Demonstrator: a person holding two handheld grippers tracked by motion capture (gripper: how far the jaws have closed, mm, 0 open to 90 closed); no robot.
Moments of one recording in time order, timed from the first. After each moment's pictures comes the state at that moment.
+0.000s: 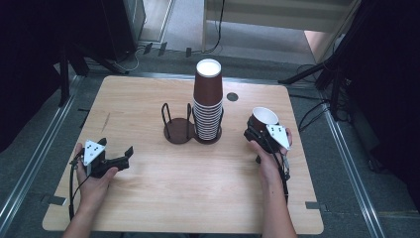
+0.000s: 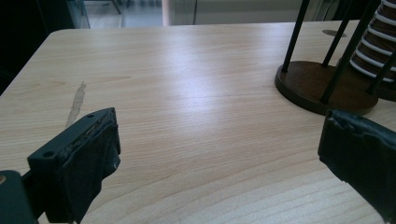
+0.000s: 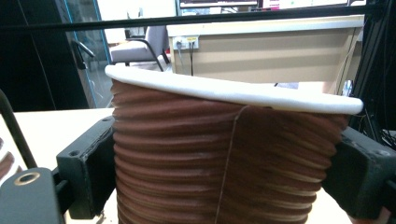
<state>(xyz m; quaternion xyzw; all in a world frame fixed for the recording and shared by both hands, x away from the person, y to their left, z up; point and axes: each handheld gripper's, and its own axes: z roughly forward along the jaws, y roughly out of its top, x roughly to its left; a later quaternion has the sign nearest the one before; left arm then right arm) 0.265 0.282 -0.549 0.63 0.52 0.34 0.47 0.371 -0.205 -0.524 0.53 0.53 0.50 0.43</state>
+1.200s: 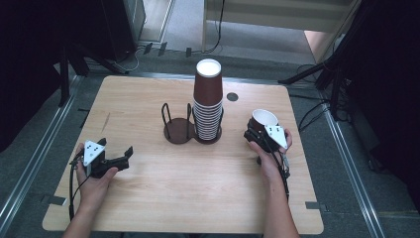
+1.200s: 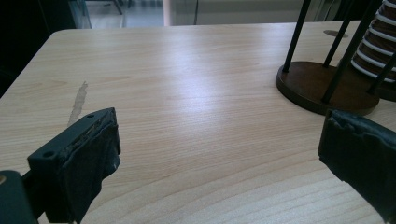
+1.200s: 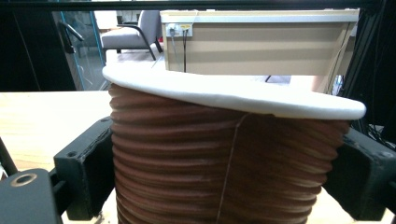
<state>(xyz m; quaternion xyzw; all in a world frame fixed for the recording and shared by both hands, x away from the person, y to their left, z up) 0.264 0.282 -0.549 0.63 0.52 0.34 0.47 0.378 -0.207 -0.537 0.53 0.54 0.48 0.44</state>
